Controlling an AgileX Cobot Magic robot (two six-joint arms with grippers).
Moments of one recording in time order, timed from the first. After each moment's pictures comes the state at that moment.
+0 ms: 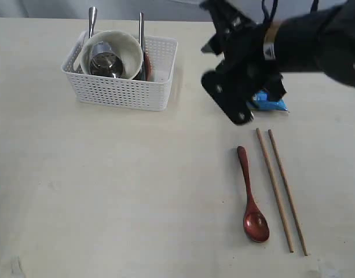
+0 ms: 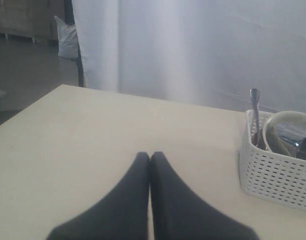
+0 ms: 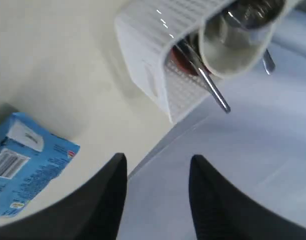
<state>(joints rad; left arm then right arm) 0.23 0.00 0.00 0.20 0.22 -0.31 0.62 1.45 -0.86 -0.41 0.17 -1.55</state>
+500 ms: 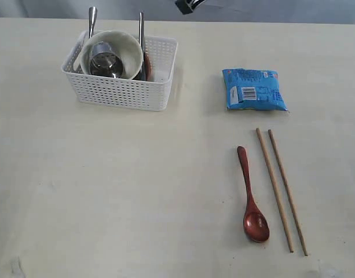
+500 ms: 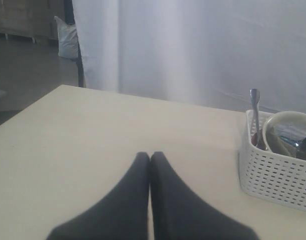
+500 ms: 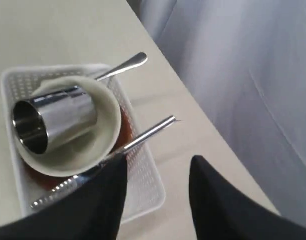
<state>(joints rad) 0.23 0.00 0.00 0.20 0.22 -0.31 0.44 1.79 -1.45 0.79 0.46 -1.31</state>
